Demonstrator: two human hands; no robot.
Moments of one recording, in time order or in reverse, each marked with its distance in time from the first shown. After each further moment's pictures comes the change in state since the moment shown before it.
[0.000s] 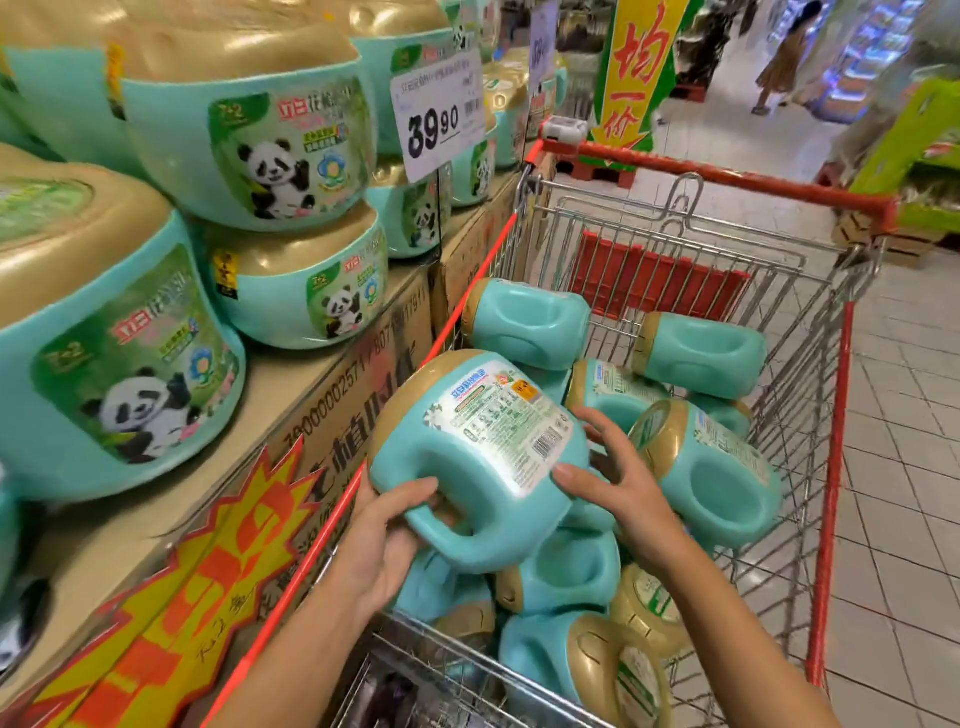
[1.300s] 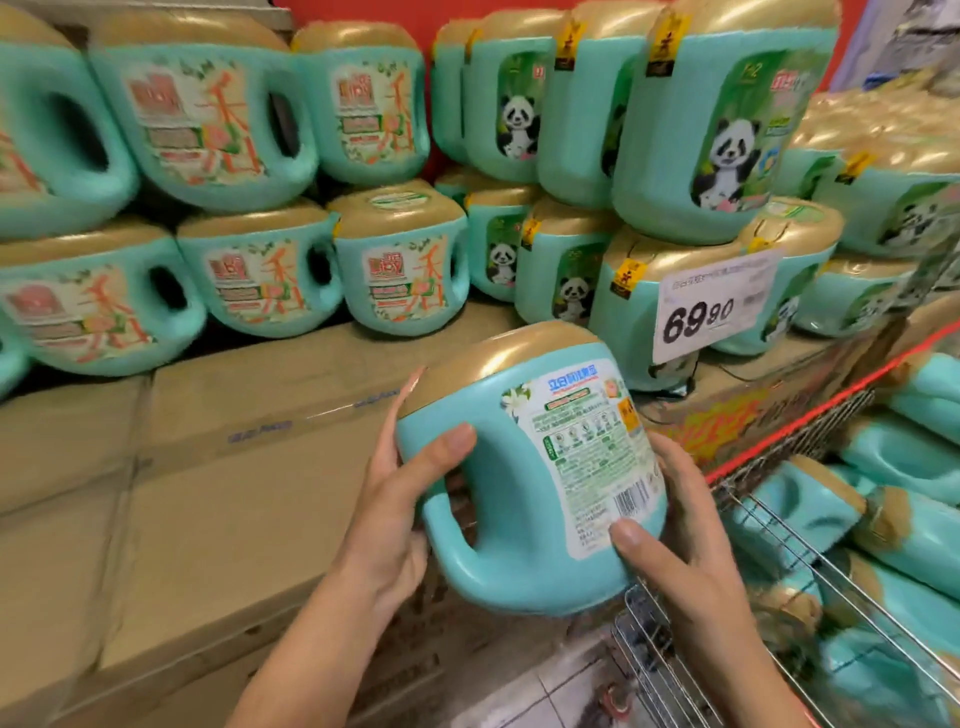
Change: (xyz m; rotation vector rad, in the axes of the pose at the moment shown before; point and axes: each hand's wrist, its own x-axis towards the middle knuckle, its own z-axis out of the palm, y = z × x) left_hand -0.459 0.132 -0.162 0.141 0.390 0.705; right_hand -0.297 -0.070 0.316 0.234 -0.574 -0.334
